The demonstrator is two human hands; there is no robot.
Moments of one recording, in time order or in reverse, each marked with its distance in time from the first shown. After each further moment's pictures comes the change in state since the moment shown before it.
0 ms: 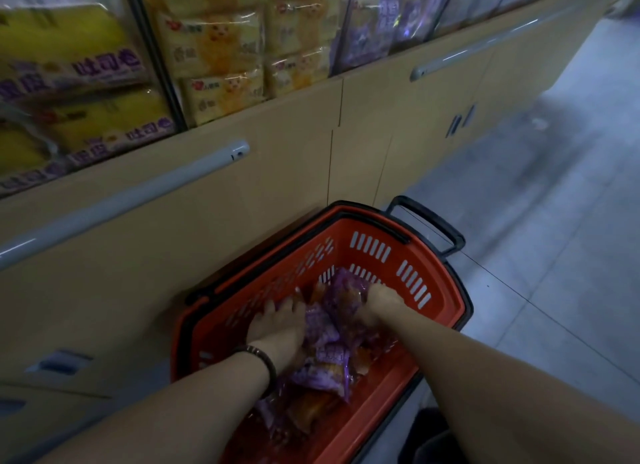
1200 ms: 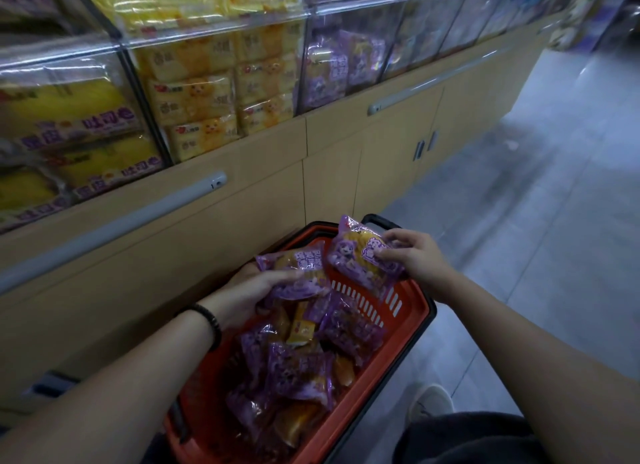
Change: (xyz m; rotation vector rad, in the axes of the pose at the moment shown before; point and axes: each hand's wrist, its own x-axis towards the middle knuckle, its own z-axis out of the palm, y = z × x) left_hand 0.017 -0.016 -0.082 -1.469 -0.062 0.034; right_hand -0.078 0.063 -0.130 0.987 0.234 -0.480
